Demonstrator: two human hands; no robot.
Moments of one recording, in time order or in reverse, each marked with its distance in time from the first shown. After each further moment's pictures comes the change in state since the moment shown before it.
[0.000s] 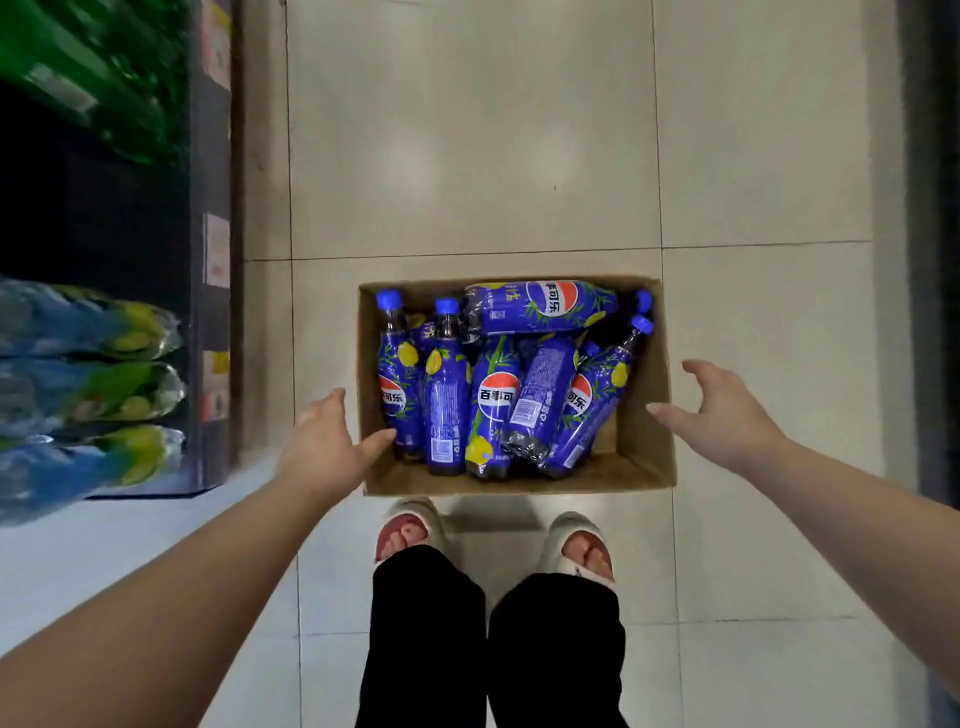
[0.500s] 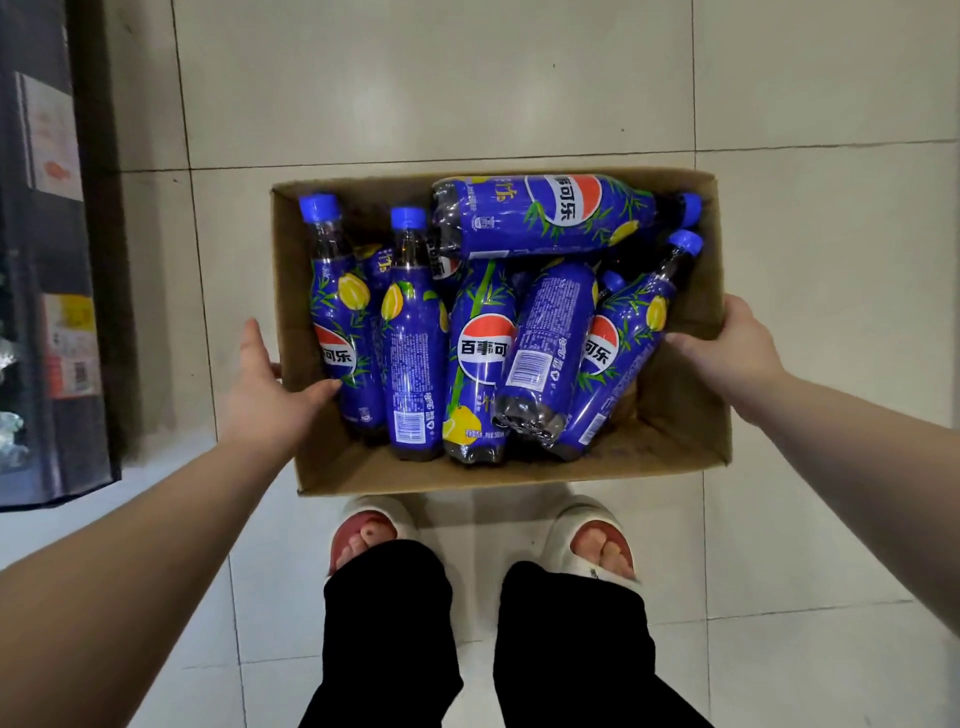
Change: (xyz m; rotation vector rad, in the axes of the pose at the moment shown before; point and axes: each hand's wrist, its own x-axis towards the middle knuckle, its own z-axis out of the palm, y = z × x) left_hand 0.091 -0.031 0.075 -0.399 0.173 -0.138; right_hand 0.100 0.047 0.081 0.246 0.212 0.161
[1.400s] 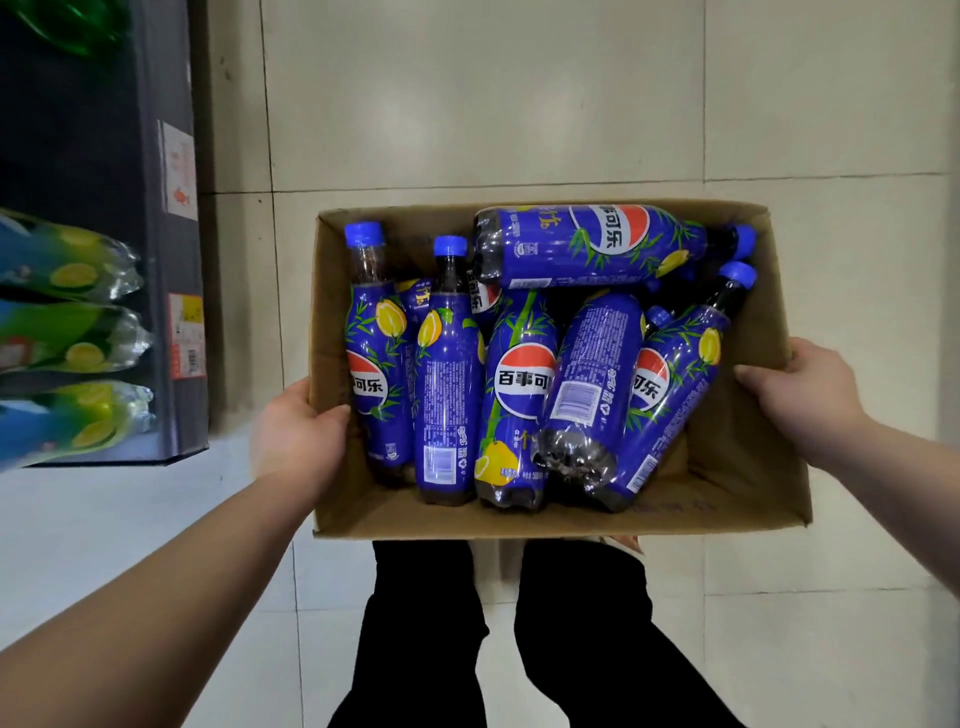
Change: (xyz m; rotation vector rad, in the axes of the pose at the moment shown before) left_hand -0.078 0.007 -0.058 -0.051 0.075 -0.038; right_hand -0.073 -0.011 -0.061 0.016 0.076 0.027
